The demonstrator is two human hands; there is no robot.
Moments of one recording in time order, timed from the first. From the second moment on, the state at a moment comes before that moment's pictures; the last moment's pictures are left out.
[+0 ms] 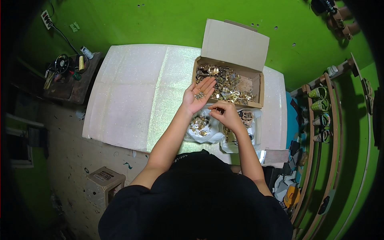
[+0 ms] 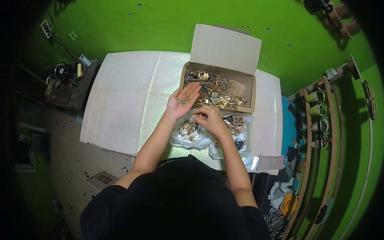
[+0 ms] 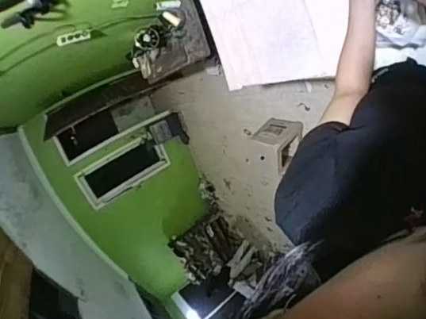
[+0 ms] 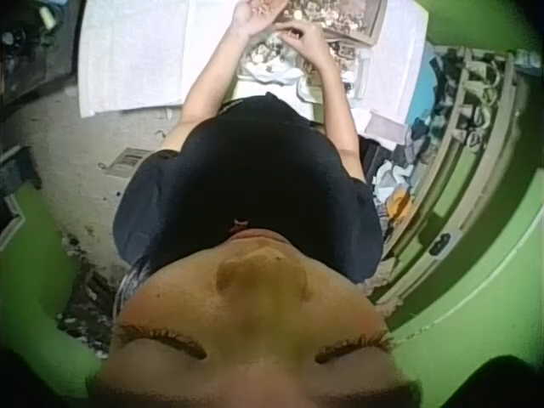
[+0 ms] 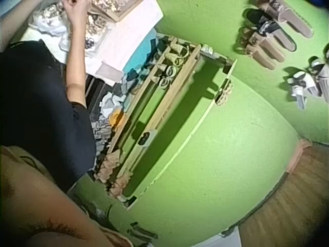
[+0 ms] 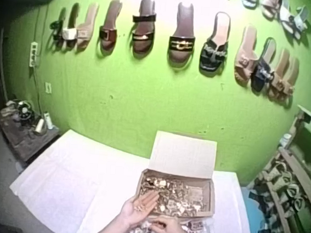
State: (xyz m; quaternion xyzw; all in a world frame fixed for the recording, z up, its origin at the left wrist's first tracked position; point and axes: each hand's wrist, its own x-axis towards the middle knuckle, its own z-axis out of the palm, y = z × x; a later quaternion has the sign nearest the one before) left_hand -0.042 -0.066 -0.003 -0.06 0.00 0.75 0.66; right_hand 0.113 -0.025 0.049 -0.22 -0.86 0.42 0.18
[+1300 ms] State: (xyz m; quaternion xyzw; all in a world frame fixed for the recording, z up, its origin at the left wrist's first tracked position) left_hand -0.026 -0.065 -0.005 -0.01 0.02 0.75 0.67; right_hand 0.083 -0.029 0.051 -0.23 -0.86 0.28 0.36
